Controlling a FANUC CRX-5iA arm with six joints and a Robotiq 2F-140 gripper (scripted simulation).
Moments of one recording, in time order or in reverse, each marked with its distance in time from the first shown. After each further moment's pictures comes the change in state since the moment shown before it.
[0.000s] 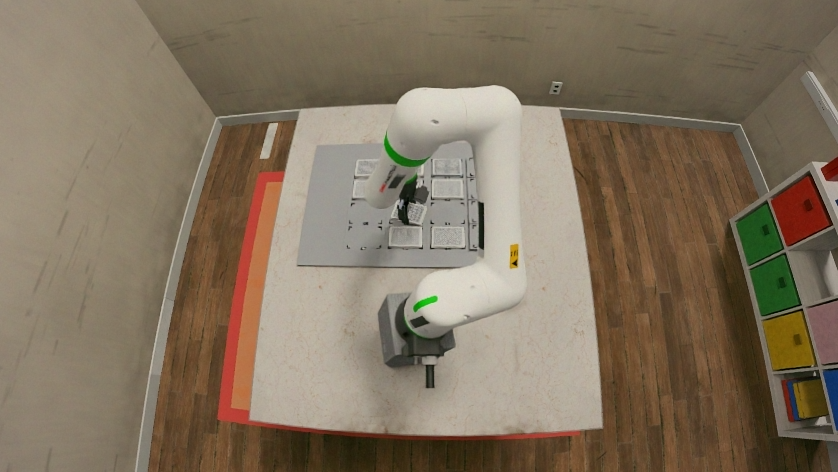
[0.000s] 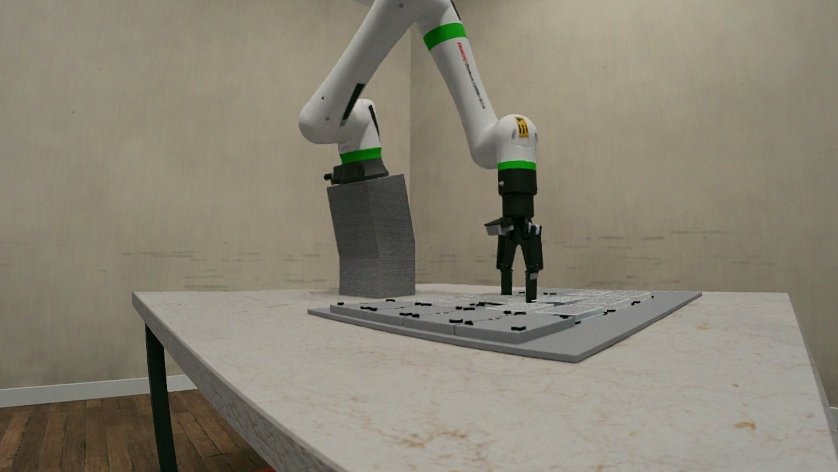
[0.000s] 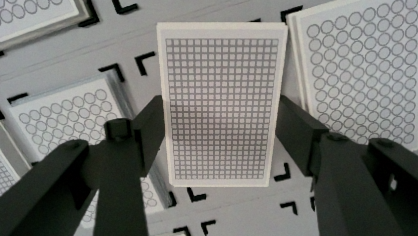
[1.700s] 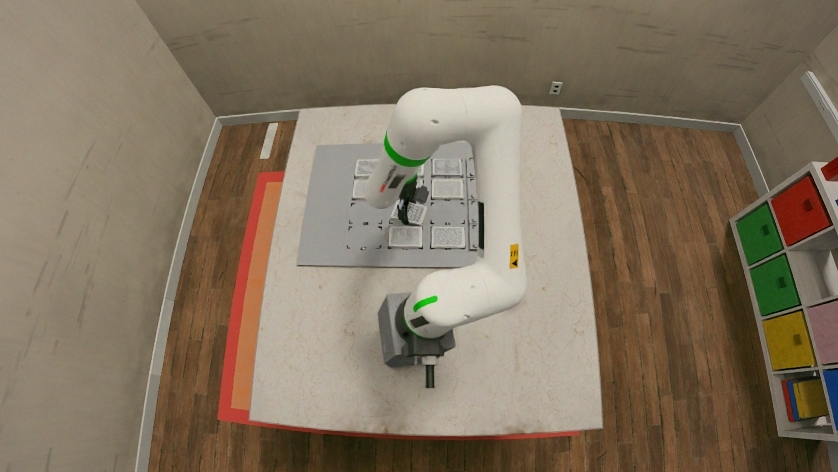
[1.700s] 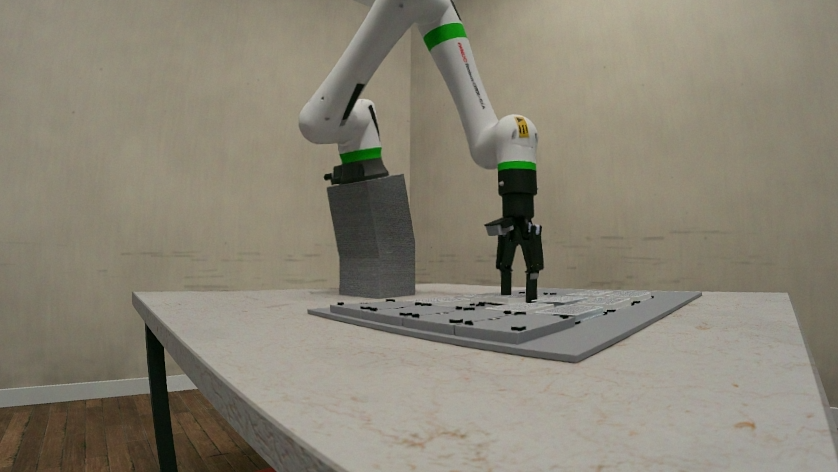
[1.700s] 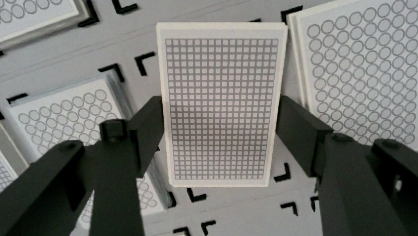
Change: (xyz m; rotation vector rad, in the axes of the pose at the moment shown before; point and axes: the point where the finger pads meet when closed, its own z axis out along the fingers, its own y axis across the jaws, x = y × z) arm 0.000 0.000 0.001 0.000 0.000 0.000
